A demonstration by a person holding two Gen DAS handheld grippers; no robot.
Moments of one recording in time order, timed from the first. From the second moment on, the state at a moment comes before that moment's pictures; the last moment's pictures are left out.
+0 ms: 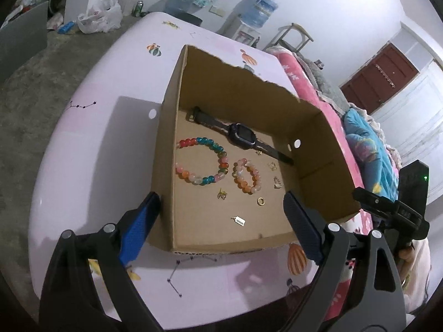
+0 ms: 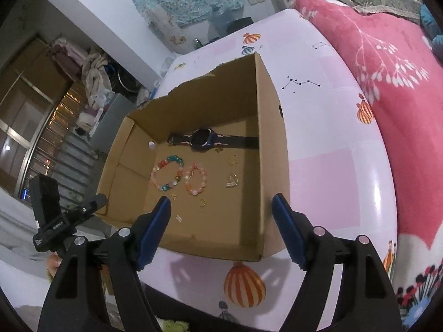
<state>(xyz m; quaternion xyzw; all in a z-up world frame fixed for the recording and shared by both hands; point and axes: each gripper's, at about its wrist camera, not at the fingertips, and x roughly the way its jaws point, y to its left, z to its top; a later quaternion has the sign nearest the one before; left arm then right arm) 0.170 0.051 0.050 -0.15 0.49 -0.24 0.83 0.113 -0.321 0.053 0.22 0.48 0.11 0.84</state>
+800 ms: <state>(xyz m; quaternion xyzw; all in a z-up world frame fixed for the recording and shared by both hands) 0.073 0.024 0.130 -0.03 0.39 -0.15 0.91 0.025 -0.266 0.114 0.13 0.44 -0.01 0.89</state>
